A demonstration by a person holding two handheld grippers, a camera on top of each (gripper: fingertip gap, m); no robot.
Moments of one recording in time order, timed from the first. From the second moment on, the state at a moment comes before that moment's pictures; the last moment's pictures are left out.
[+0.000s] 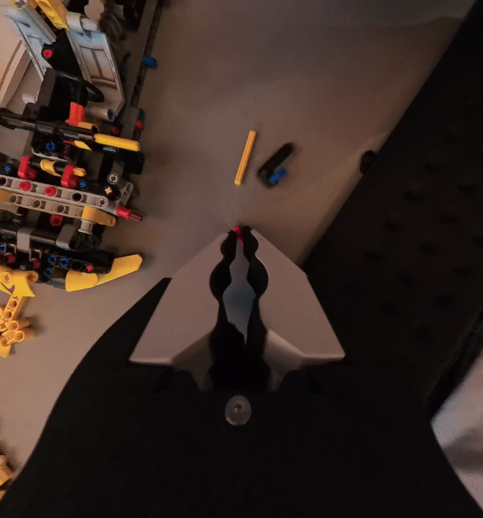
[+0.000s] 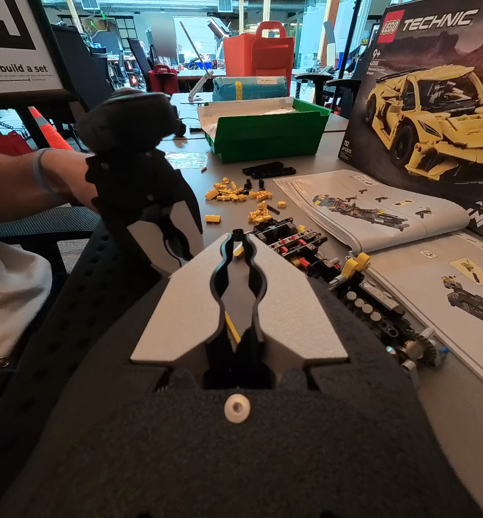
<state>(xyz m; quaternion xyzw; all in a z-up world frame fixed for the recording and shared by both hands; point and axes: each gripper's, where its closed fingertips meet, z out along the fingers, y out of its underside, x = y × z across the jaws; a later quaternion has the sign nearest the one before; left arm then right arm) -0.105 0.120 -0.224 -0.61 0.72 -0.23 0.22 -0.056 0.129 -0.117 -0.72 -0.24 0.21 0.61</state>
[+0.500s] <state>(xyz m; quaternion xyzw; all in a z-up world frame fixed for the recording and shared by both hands) -0.096 0.114 -0.085 -0.38 0.59 -0.60 0.39 -0.082 0.113 -0.093 -0.67 -0.23 0.36 0.61</state>
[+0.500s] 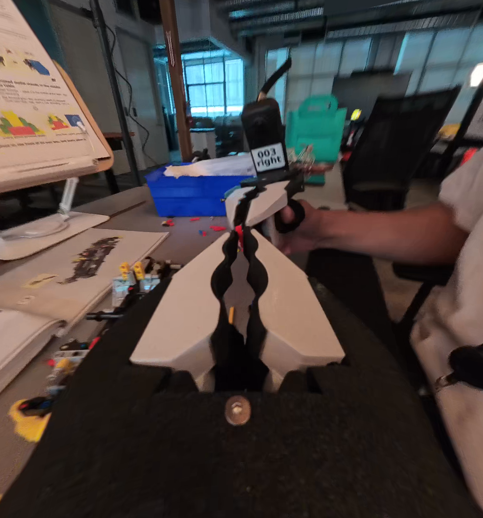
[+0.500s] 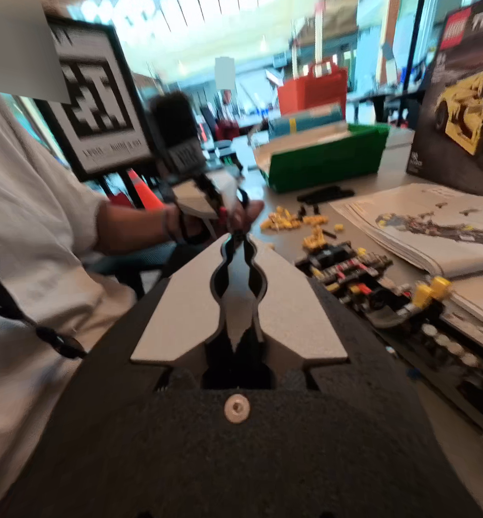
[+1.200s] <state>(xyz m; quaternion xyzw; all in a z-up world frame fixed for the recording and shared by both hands) -0.101 0.118 -0.080 -0.38 0.54 -0.68 0.31 -0.097 0.122 -0.073 -0.64 -0.18 0.39 0.63</state>
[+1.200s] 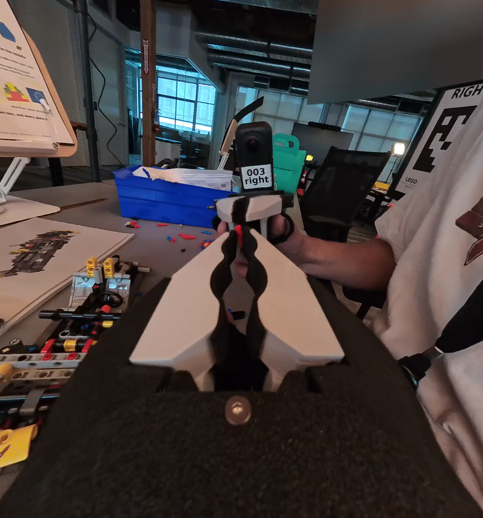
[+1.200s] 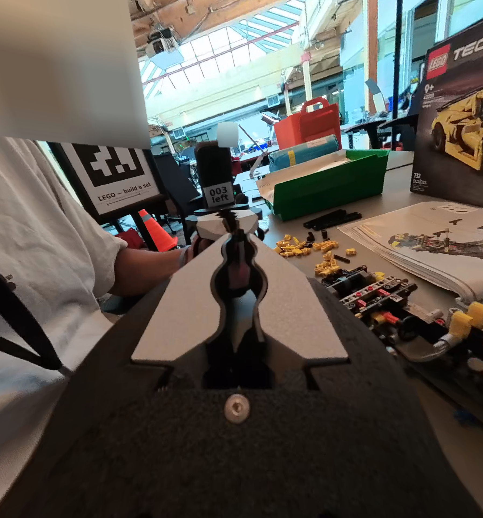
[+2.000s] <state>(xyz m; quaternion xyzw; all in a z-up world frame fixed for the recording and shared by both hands) -0.104 0.101 -0.088 -0.36 0.58 -0.68 0.28 -0.115 0.115 -0.078 -0.64 -0.22 0.42 0.60</state>
